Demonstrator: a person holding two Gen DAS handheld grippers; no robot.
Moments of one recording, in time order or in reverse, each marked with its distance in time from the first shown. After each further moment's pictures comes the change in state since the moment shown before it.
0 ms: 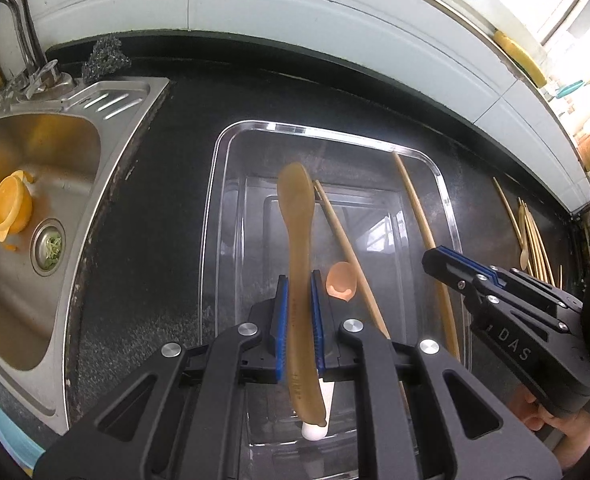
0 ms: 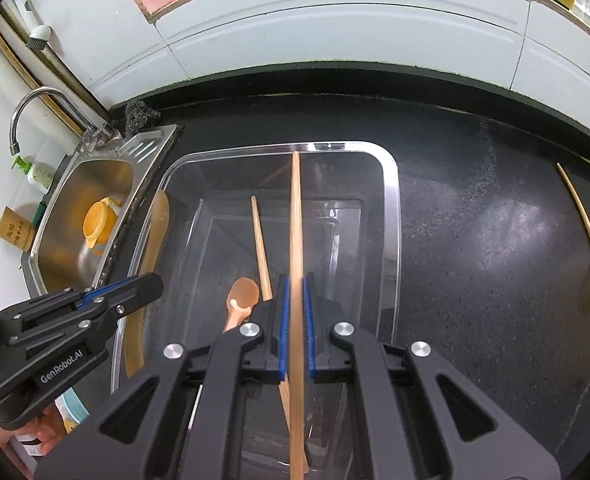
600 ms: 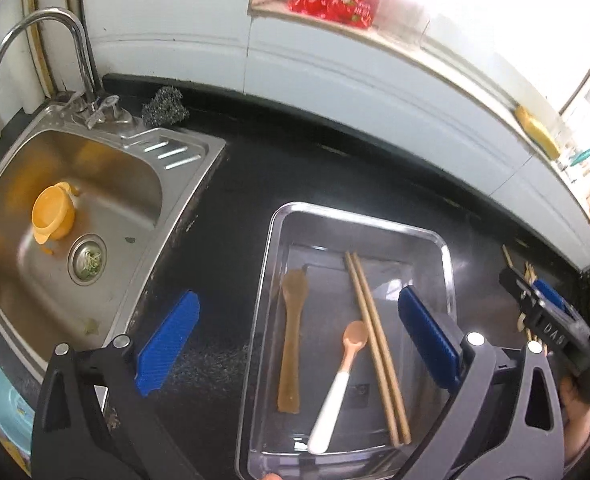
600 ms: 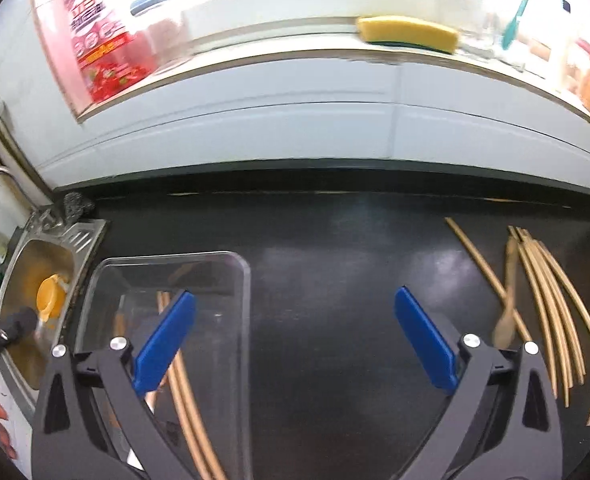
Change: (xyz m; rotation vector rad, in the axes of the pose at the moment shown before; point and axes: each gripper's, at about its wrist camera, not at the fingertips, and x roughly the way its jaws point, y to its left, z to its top) left arm -0.058 0.009 0.025 -0.108 -0.162 0.097; right arm -0.061 -0.070 0.019 0.110 -0.247 -0.213
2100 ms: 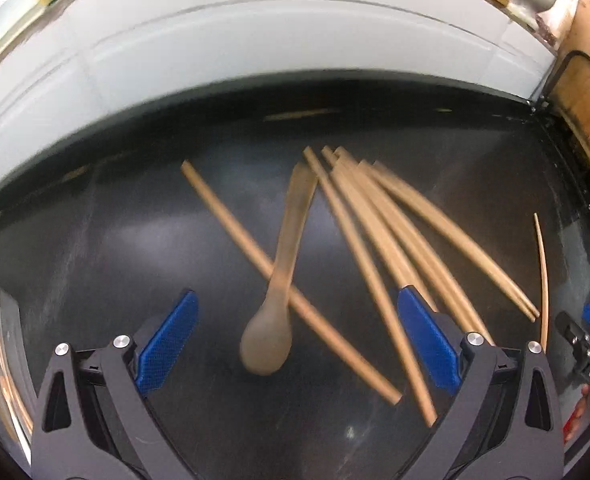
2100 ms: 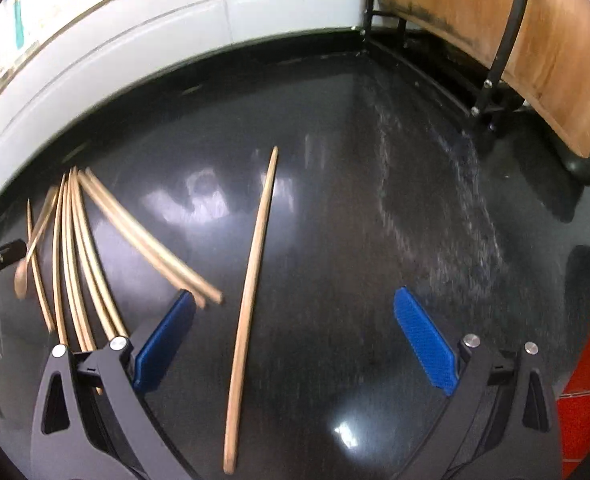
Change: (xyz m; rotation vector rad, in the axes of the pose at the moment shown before) left arm 0.155 -0.458 -0.106 0.553 0.134 -0.115; right arm -0.074 -0.455 -0.130 0.413 0.093 -0.363
